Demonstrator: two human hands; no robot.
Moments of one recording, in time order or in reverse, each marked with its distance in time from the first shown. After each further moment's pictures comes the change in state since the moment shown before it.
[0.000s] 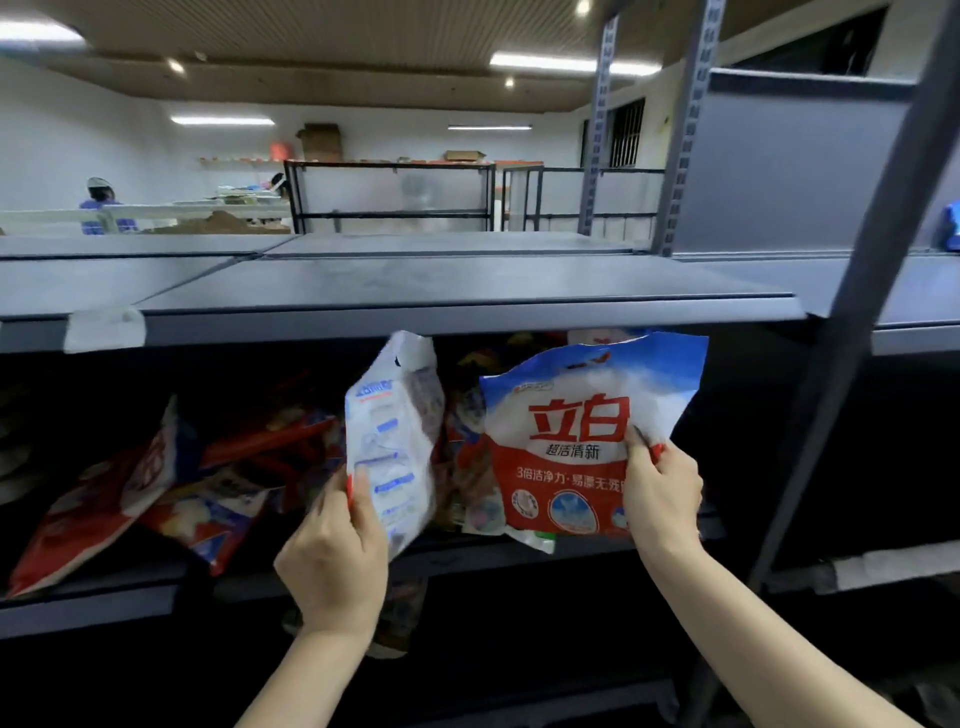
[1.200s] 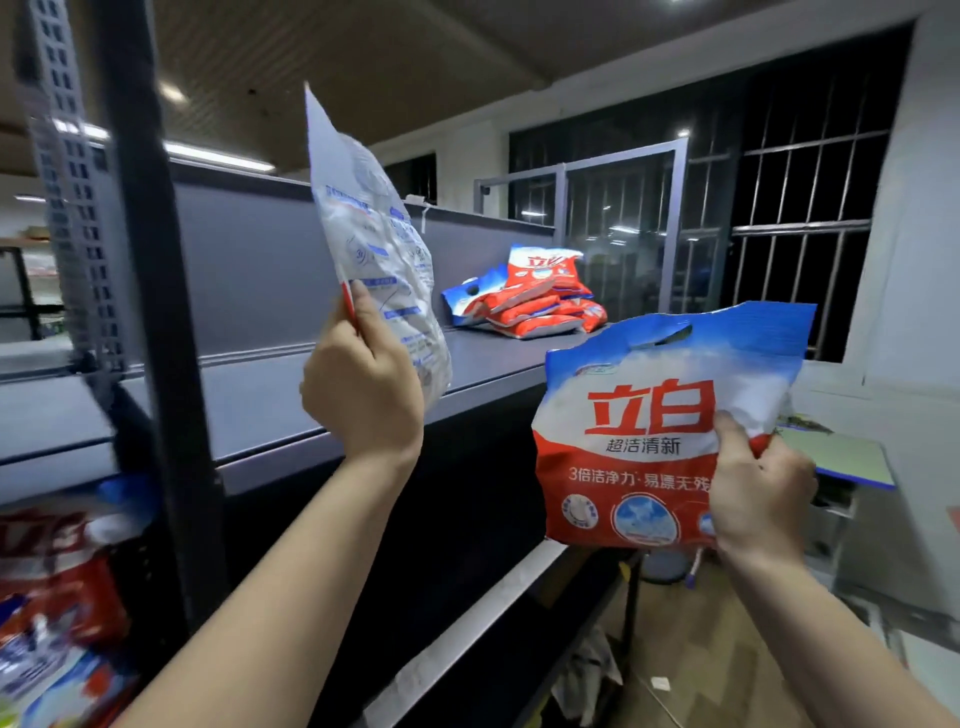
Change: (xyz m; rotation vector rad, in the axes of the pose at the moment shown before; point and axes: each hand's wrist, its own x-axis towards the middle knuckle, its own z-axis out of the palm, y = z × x) left_hand -0.026 0.622 0.118 -0.998 -0.077 -0.207; right_hand 0.199 0.052 -0.531 -0.089 0.929 -0.220
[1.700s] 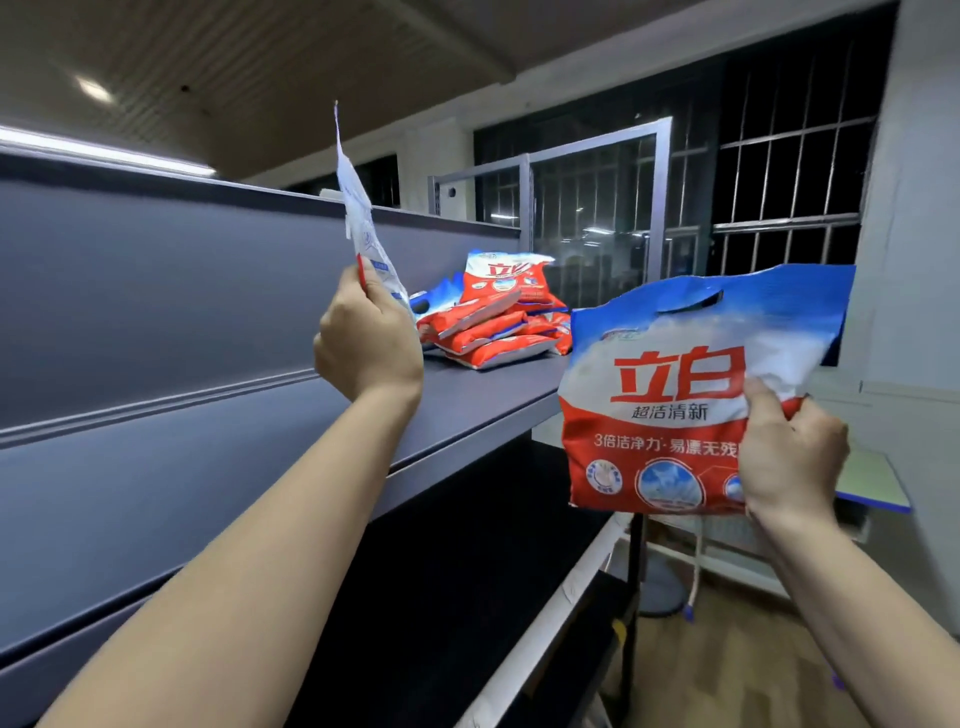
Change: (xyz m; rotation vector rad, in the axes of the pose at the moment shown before) left_hand 0.021 -0.021 0.268 0.079 -0.184 -0.012; right_hand 0.201 0.070 0.091 -0.020 0.153 -0.053
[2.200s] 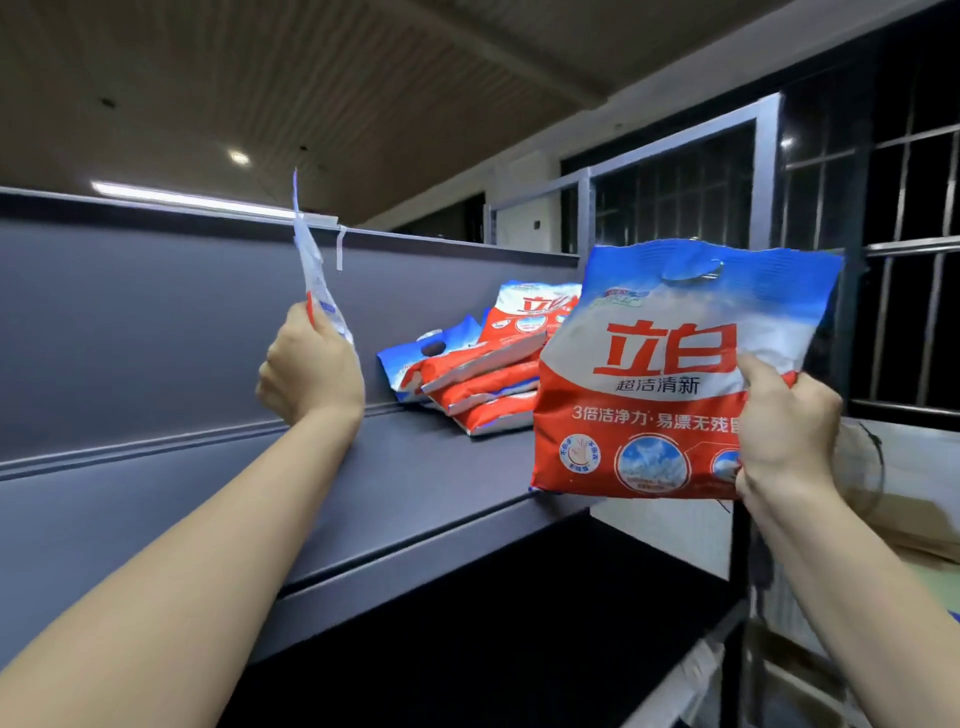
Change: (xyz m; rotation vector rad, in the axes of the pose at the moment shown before) left_hand 0.043 -0.031 0.180 0.308 0.182 -0.085; right_hand 0.188 0.087 0.162 0.431 -0.272 0.200
